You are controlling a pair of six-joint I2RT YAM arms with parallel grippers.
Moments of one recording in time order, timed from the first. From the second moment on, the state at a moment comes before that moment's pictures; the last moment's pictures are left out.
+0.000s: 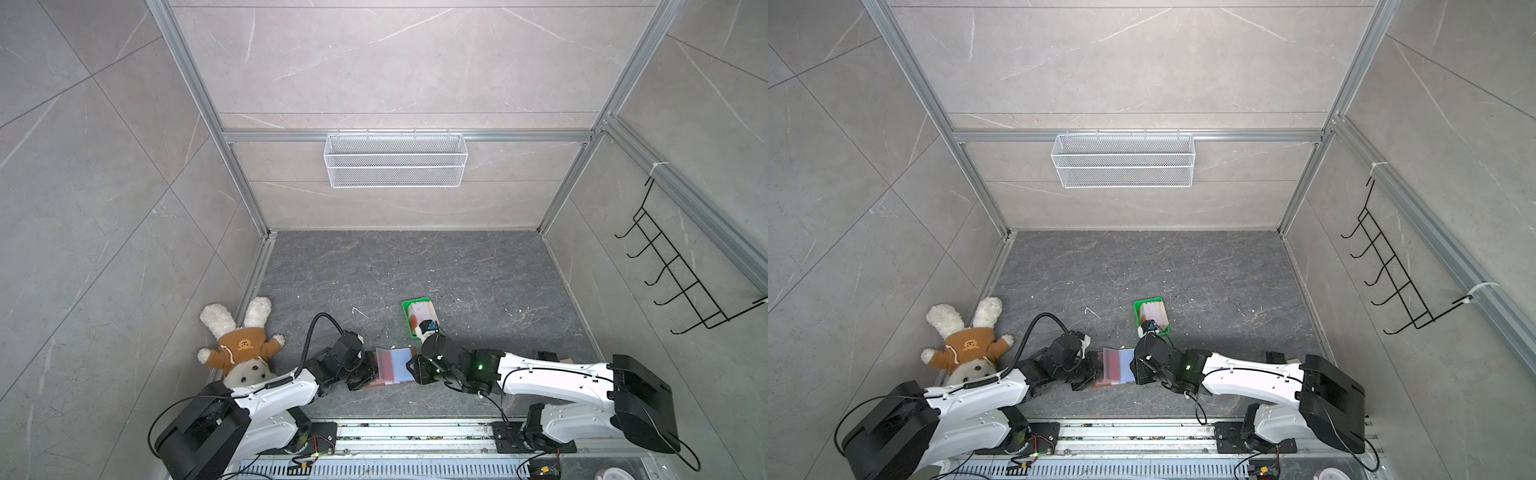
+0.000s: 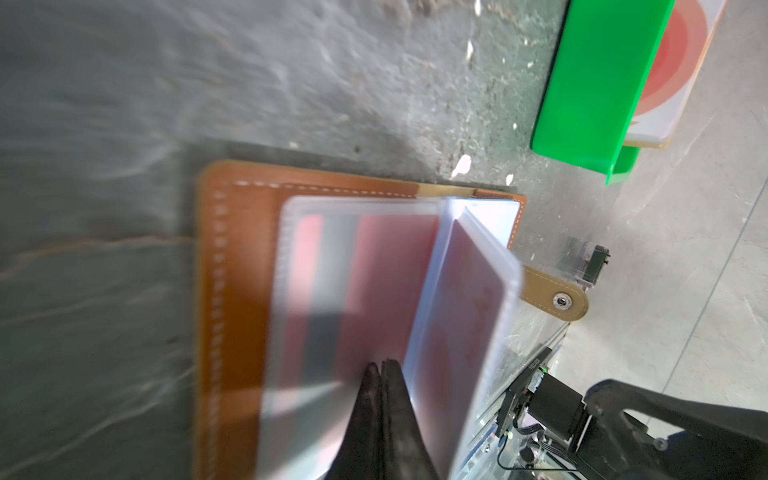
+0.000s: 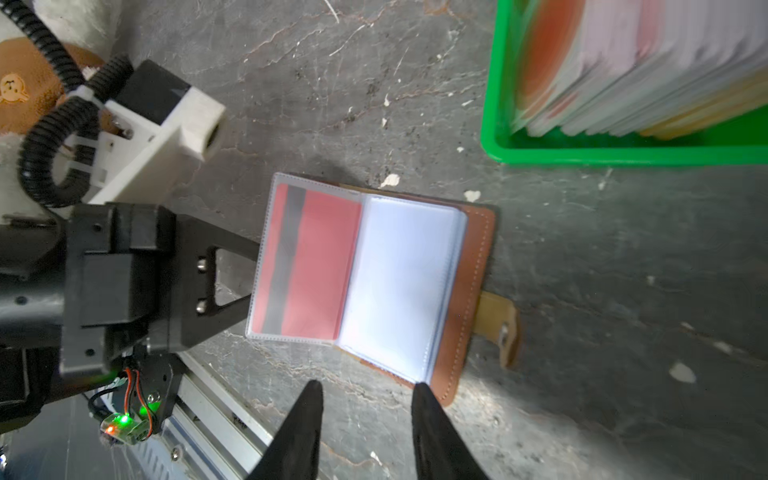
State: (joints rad) left arm -0.73 1.11 0.28 -0.05 0.31 -1.16; right arm 1.12 1.31 0.70 -0.26 0.09 0.85
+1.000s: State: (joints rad) left arm -0.61 1.16 0.57 -0.26 0.30 -0.92; right arm 0.99 1.25 0.76 -0.44 0.22 0.77
